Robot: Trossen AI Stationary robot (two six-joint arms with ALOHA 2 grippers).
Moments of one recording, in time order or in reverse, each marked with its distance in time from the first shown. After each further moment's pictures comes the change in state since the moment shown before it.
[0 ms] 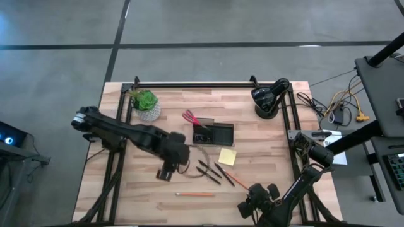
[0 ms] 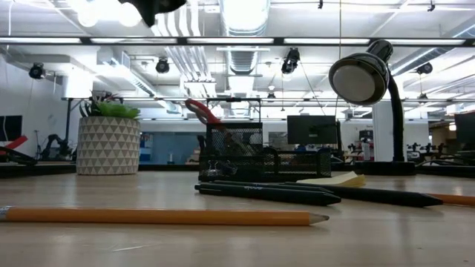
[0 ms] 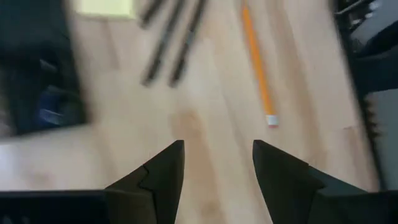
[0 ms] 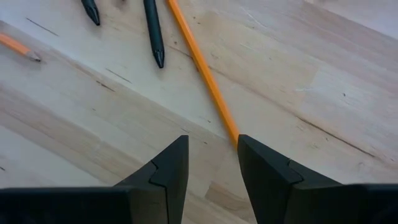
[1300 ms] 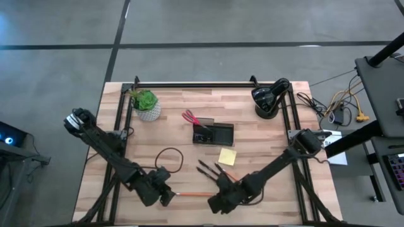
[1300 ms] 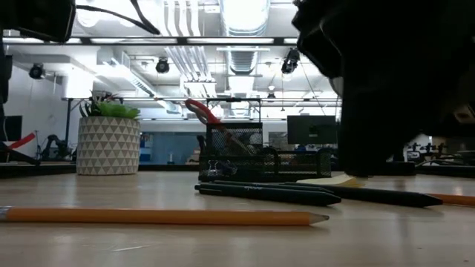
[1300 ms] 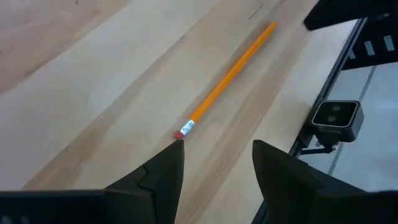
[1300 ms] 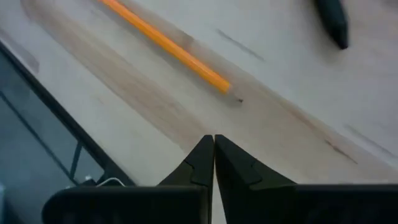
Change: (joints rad) left arm -0.448 -0.071 -0.672 0.857 -0.370 -1.454; right arm -0.341 -0.047 -0.167 0.853 -0.319 -0.450
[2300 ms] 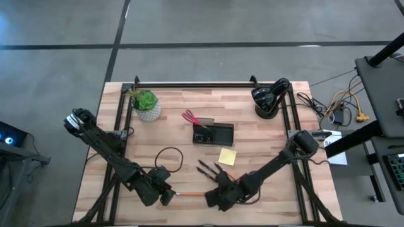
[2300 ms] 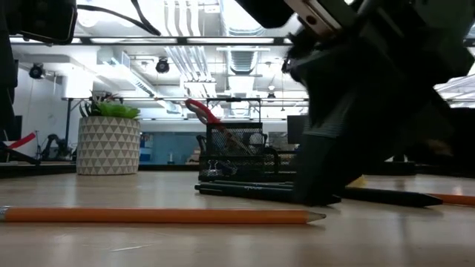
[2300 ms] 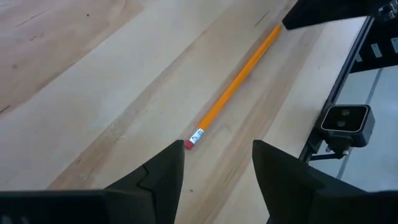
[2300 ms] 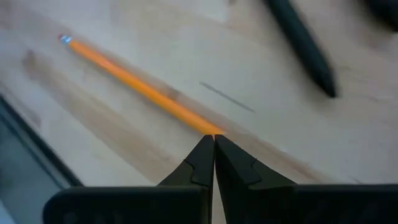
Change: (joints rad) left arm 0.000 0.003 -0.011 -0.001 -0.022 0.018; right arm -0.010 0.039 -0.019 0.043 0.117 0.109
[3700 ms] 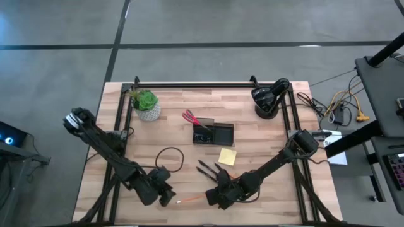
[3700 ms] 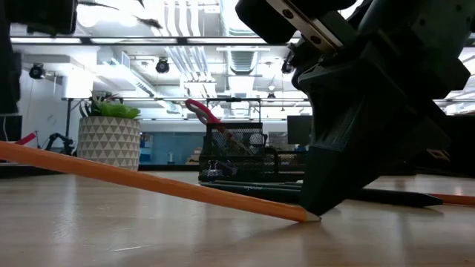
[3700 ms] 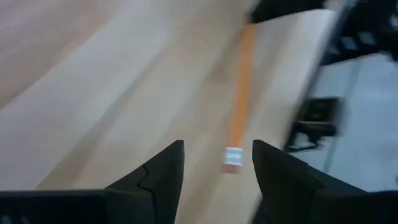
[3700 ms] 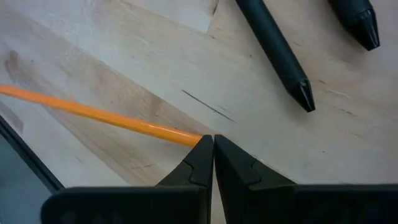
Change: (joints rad) left arm 0.000 -0.021 -0.013 0.079 0.006 0.086; right arm -0.013 -0.002 -0.026 0.004 -0.017 -0.030
